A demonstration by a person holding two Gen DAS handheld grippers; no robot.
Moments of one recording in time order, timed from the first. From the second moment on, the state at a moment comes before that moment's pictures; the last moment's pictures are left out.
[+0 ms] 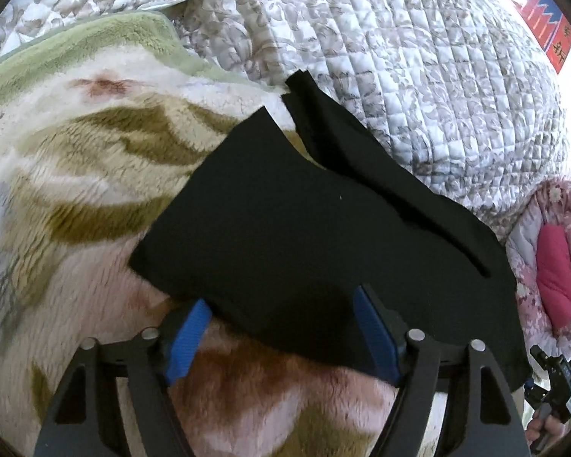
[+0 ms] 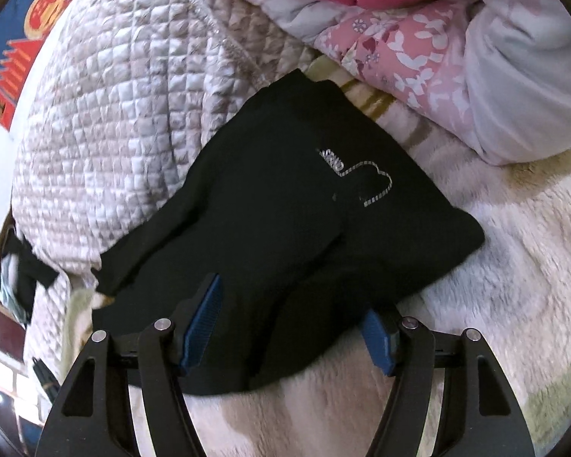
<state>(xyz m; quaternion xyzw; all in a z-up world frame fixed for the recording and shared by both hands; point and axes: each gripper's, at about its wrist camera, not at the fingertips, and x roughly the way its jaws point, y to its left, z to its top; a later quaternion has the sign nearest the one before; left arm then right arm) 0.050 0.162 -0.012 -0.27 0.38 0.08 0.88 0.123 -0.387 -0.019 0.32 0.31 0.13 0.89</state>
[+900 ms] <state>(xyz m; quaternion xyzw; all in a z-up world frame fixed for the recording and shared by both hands) -0.083 0.173 0.032 -0.26 0.38 0.10 0.88 0.030 -0.420 -0.024 0.35 0.35 0.14 0.86</state>
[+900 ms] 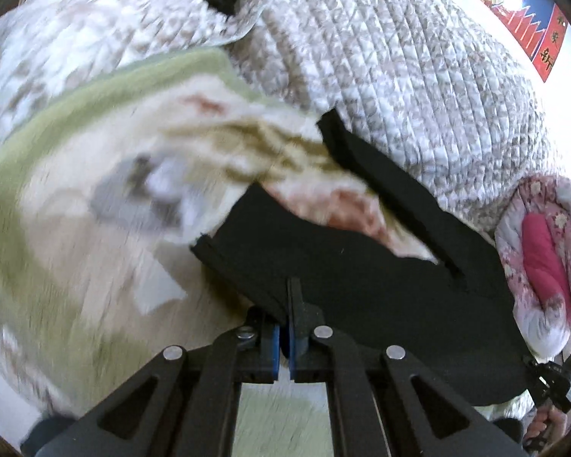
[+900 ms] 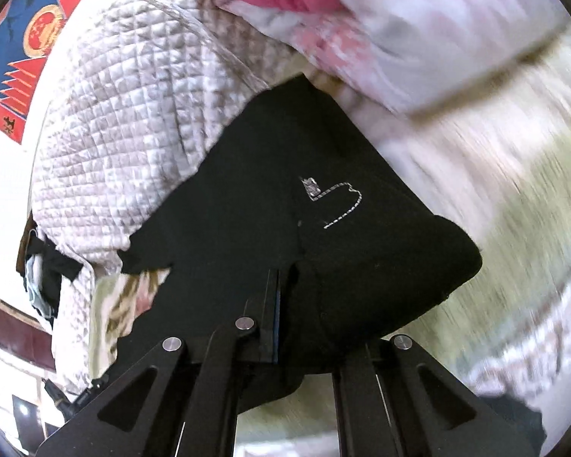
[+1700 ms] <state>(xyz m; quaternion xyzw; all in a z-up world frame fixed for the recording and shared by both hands) -0.119 0.185 0.042 -0.22 0.38 0.19 0.88 -0.024 -0.463 -0.015 0.29 0.34 0.02 0.90</state>
